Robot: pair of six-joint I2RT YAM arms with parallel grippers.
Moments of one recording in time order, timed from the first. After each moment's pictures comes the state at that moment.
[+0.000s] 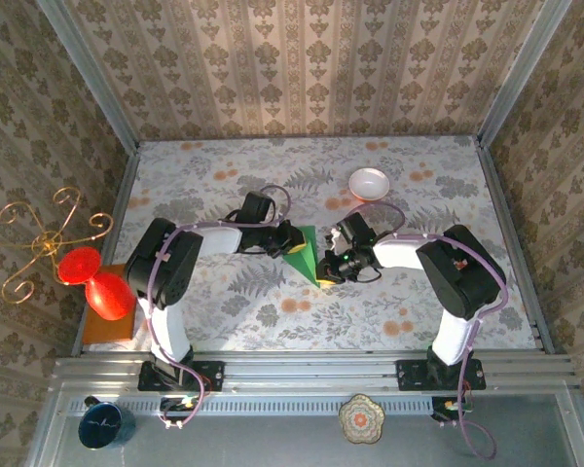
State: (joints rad) left arm -0.55 1.88 0.99 0.03 0.68 -0.91; right arm 0.51 1.80 0.86 -0.18 -0.61 0.64
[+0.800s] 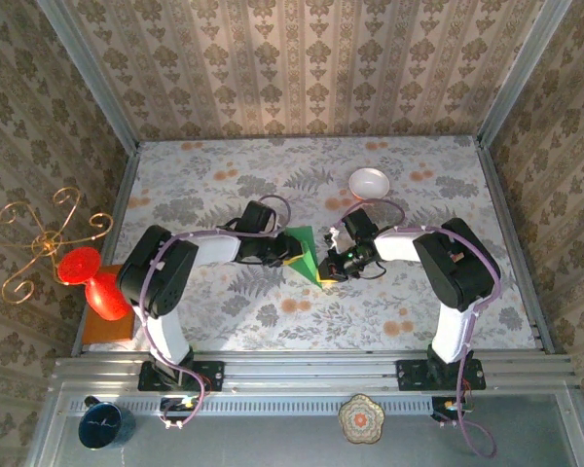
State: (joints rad) left arm -0.59 1.81 0.92 -0.06 0.56 -0.84; right arm 0.45 1.86 0.90 -0.24 -0.74 0.44
